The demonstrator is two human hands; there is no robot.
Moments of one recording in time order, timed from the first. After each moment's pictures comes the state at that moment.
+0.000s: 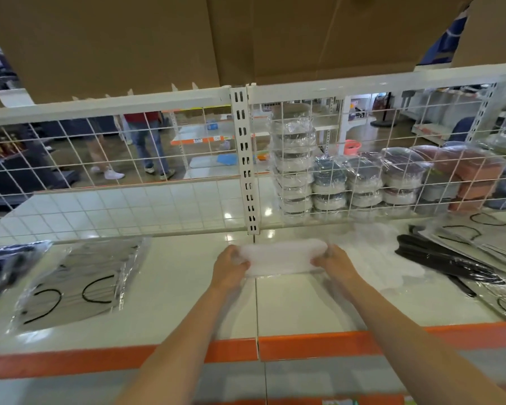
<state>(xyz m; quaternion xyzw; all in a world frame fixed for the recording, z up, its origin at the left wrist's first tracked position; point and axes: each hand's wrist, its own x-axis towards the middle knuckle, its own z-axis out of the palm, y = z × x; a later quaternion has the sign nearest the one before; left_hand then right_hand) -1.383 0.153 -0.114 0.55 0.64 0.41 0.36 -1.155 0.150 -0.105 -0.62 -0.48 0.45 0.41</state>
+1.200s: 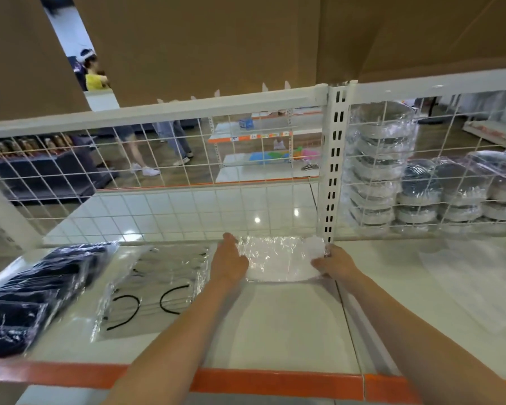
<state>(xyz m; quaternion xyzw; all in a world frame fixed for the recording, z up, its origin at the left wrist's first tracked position) -1.545 0.194 -0.085 0.58 0.75 0.26 0.20 -1.316 0.221 -0.113 -0.64 -0.55 0.43 0.31</state>
